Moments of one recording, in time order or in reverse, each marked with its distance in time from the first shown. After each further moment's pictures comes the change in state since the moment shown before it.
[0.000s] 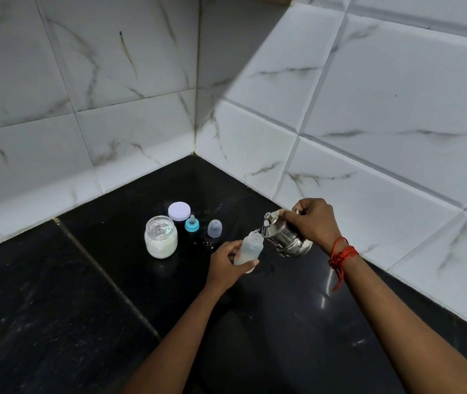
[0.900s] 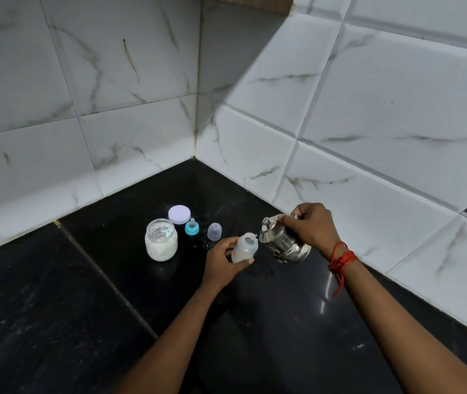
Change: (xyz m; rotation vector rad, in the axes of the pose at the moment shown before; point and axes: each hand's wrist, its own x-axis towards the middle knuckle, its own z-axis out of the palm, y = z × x) left_hand 0.005 0.016 -0.015 0.024 -0.015 0.039; right_hand -0.008 -0.008 -0.003 -0.002 -0.021 0.023
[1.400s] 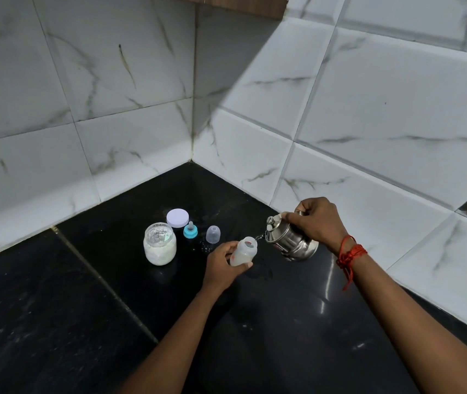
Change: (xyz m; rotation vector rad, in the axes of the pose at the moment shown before) left_hand 0.004 -0.012 0.006 0.030 -0.013 -0.042; right_hand 0.003 -0.006 -0.020 -0.041 -0.020 -0.013
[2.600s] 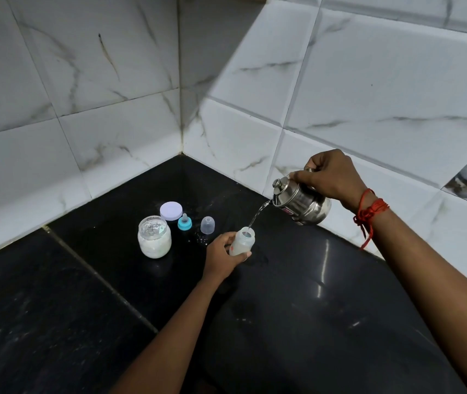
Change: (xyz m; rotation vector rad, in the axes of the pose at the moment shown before) left_hand -0.004 0.005 0.007 0.020 -0.022 -0.010; right_hand 0.004 -0.037 -0.059 -0.037 0.068 -0.051
